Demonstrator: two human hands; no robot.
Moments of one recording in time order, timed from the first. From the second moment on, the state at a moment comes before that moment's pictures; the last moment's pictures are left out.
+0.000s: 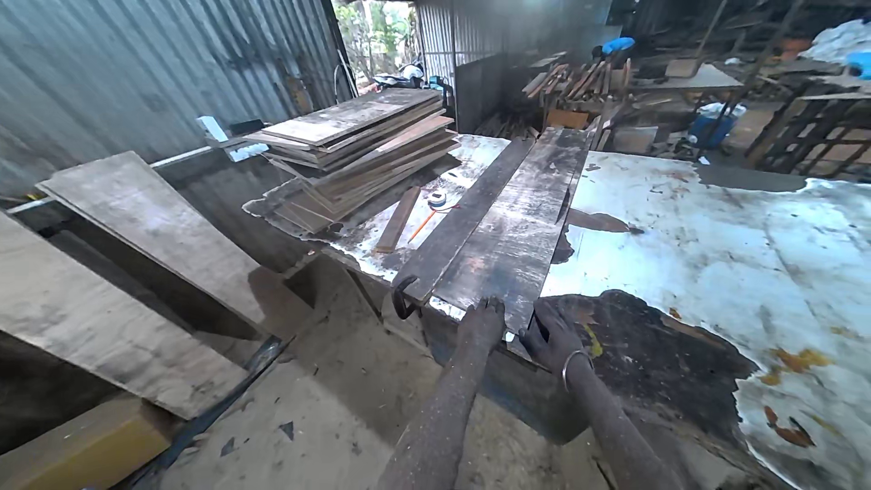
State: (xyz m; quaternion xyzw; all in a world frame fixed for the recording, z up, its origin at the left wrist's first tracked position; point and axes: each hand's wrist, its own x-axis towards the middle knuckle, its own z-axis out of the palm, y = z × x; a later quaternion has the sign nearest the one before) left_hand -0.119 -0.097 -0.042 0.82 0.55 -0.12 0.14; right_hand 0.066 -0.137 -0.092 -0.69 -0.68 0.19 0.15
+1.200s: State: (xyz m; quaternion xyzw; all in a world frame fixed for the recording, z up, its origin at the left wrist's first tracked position) left_hand -0.094 -0.041 -0.032 0.80 0.57 -0.13 0.13; right_hand 0.090 -0.090 -0.085 -0.68 -0.71 0.18 0.06
